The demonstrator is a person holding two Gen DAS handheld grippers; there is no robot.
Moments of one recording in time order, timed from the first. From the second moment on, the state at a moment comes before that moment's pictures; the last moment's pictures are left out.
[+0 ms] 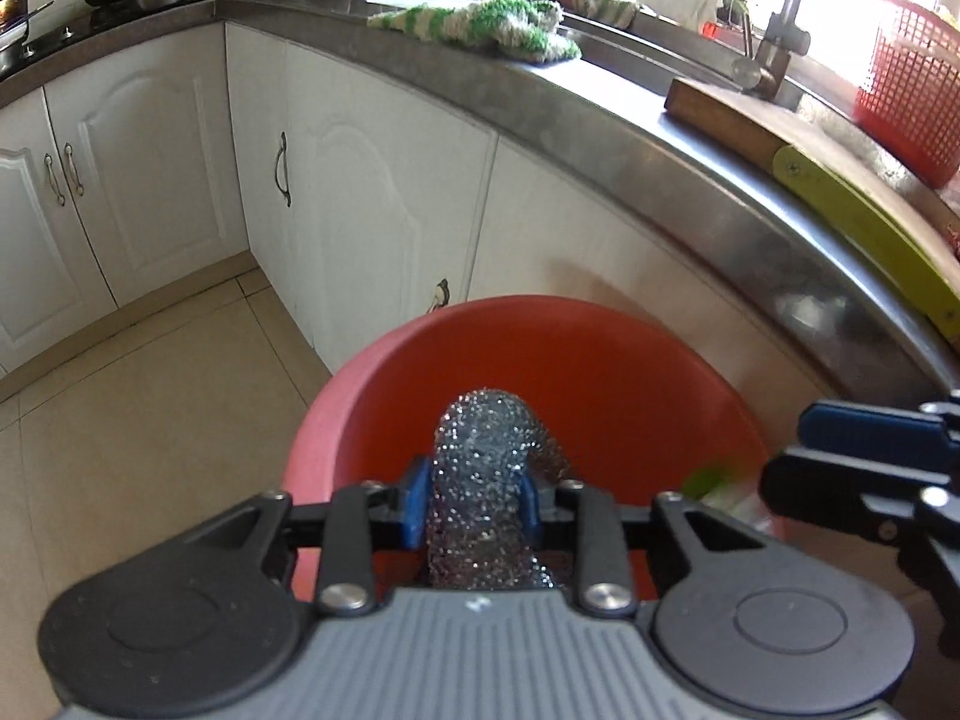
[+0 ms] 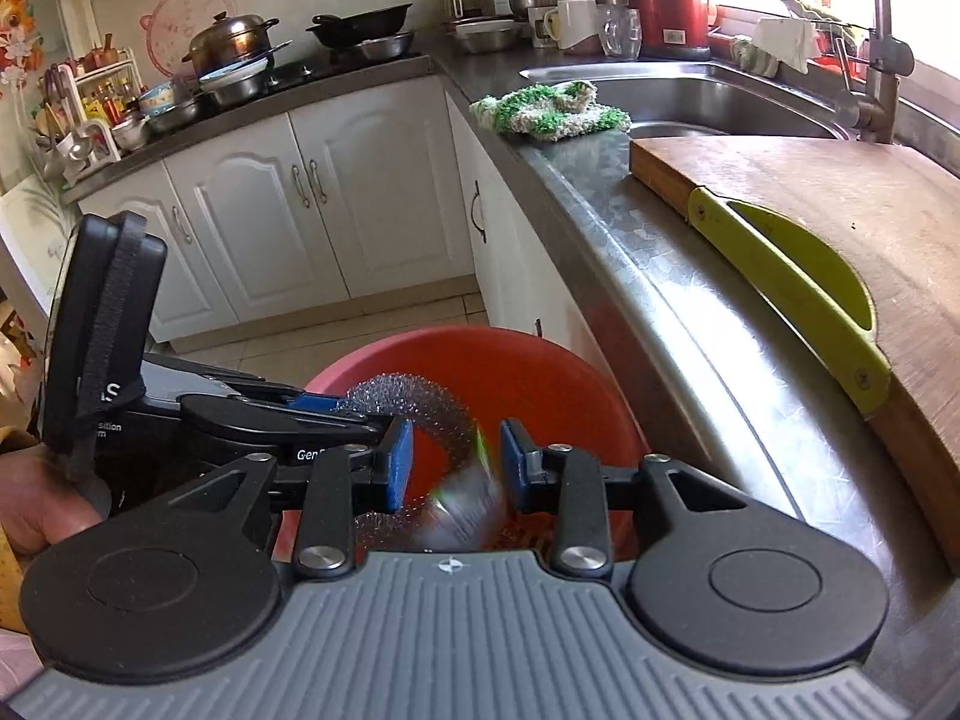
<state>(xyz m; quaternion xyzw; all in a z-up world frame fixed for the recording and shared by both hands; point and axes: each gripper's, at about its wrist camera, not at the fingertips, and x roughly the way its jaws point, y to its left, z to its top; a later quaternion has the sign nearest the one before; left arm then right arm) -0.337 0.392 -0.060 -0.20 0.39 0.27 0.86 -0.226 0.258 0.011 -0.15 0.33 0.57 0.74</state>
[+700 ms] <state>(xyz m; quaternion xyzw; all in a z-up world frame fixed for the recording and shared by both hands) -0.318 0.378 -0.010 -0.14 0.37 0.27 0.88 -0.223 0.200 0.048 -0.07 0.27 0.55 0.79</state>
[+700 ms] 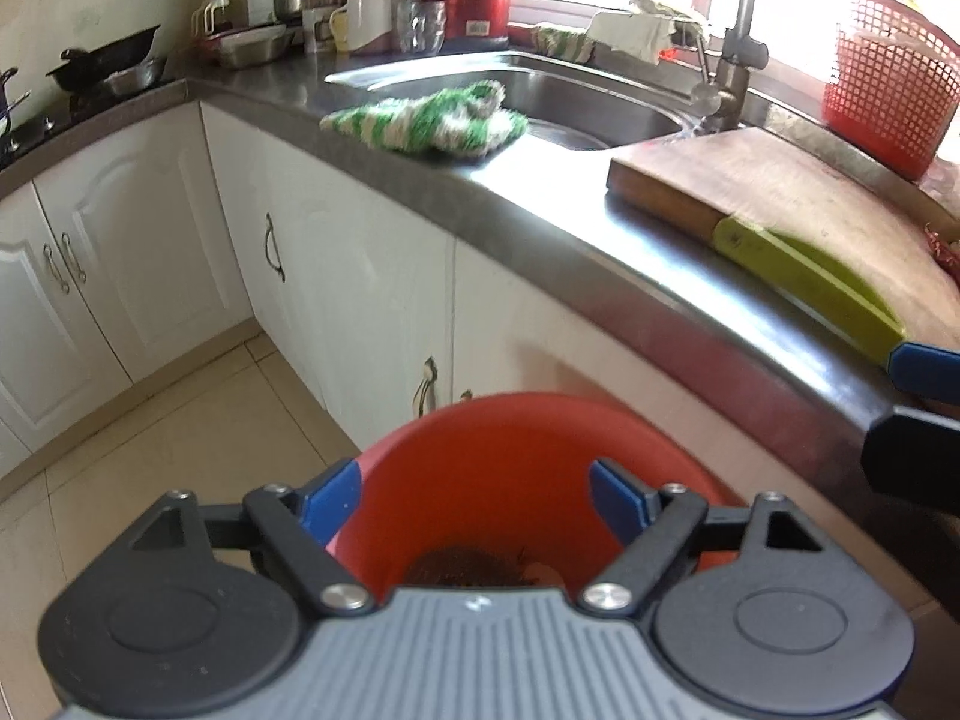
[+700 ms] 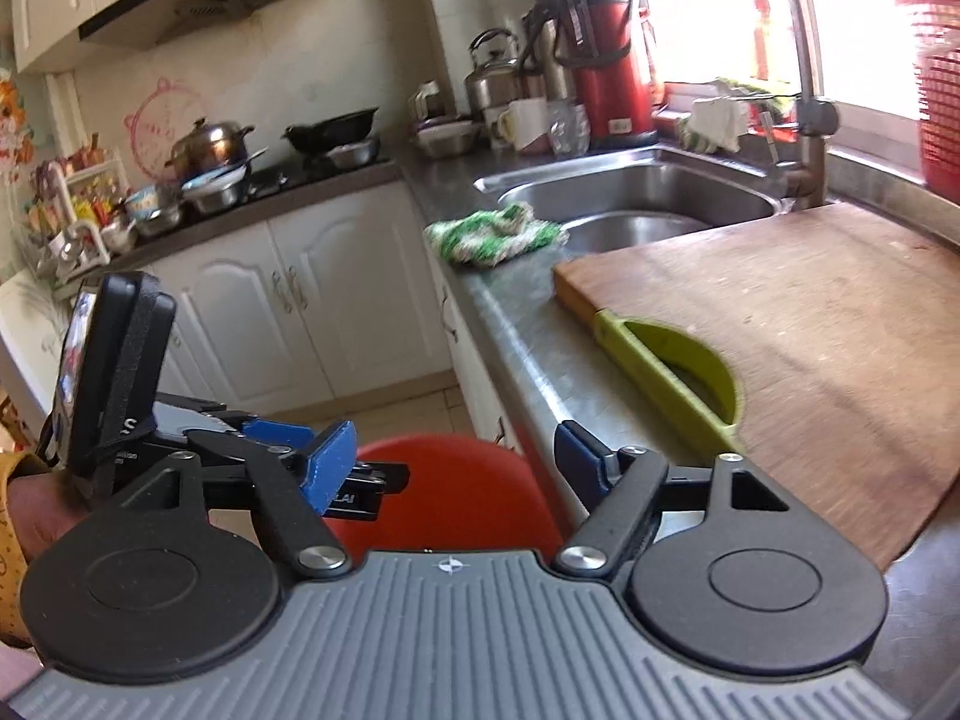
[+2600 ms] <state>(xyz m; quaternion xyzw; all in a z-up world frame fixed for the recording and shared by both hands) -0.224 0.186 0.104 -0.04 0.31 0.07 0.95 -0.120 -0.148 0.034 0.05 0.18 0.03 0.98</state>
